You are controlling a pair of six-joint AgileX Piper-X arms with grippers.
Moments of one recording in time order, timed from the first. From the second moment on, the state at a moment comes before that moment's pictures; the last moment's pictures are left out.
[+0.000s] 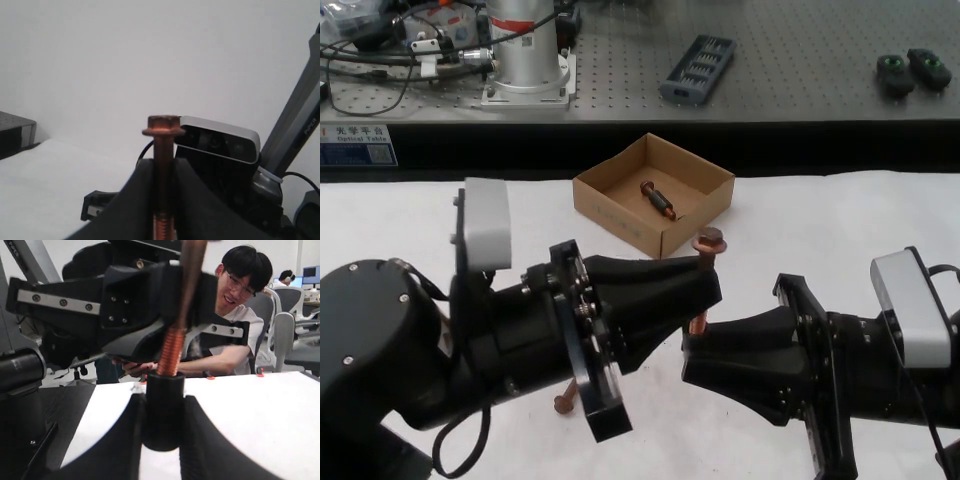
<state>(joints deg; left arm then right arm) -34.9 85.6 -23.8 -72.9 40.7 -24.4 34.4 97.4 -18.8 -87.8 -56.5 17.9</state>
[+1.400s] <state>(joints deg) -37.5 85.9 -19.2 -72.0 35.6 -15.4 34.5 97.4 -18.8 -86.6 -56.0 19.3</state>
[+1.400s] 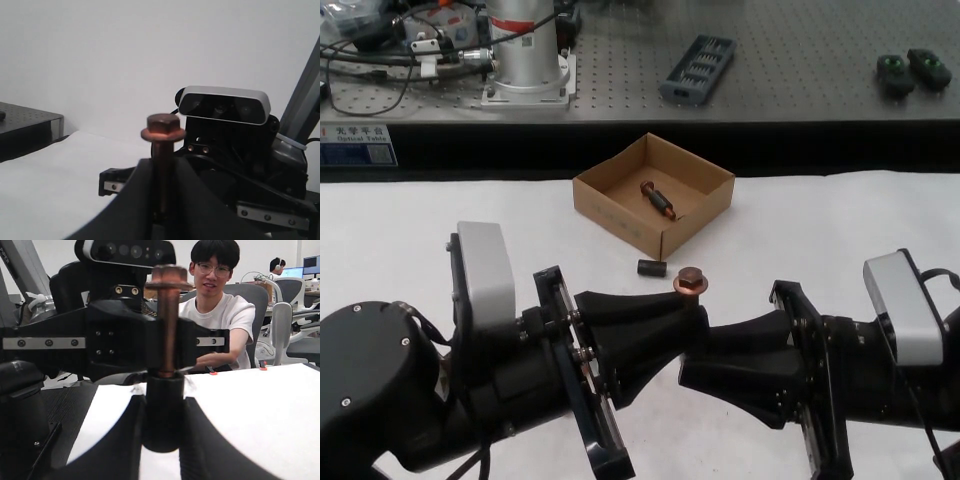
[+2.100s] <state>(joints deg) -37.4 85.9 -19.2 -69.6 34.8 -12.6 34.5 97.4 -18.7 -85.5 -55.5 18.9</state>
